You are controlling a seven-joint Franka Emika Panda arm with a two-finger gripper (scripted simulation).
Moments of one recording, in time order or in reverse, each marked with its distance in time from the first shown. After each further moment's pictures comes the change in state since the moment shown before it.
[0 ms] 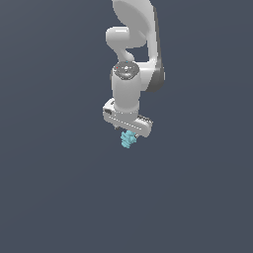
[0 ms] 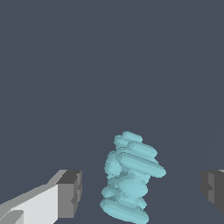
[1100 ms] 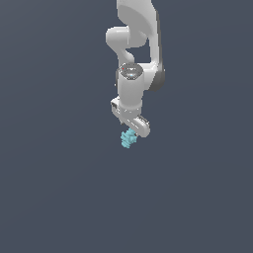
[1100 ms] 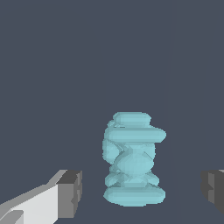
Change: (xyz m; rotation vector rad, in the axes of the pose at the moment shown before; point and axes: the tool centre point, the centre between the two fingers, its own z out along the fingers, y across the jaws) arm -0.035 0.002 0.021 0.001 0.008 0.339
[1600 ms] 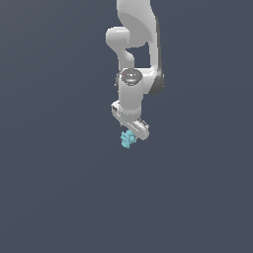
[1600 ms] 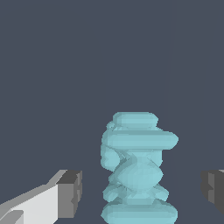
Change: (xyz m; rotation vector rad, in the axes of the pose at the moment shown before) arm 0.000 0.000 0.019 0.001 0.001 0.002
